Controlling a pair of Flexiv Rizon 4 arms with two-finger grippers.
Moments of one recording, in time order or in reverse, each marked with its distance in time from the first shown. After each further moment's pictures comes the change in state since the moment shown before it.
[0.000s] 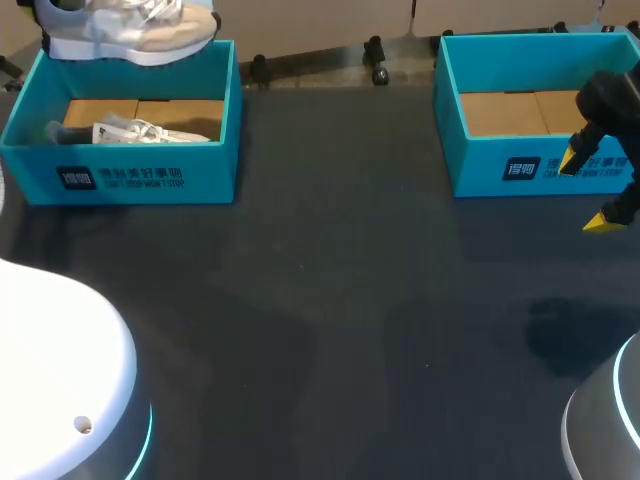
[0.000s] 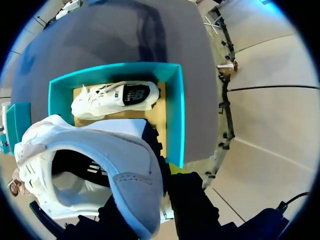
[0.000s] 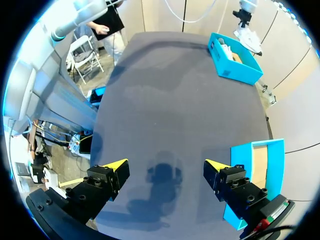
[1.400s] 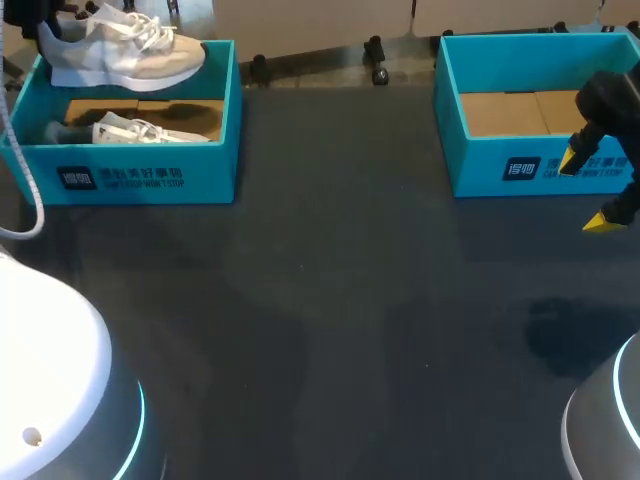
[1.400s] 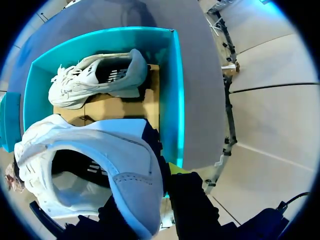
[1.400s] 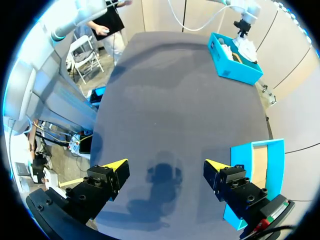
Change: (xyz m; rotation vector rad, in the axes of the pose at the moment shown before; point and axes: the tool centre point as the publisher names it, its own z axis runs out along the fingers) left arm 0.023 0.025 0.096 0.063 0.005 -0.024; right arm 0.000 0.000 0.000 0.000 0.000 0.000
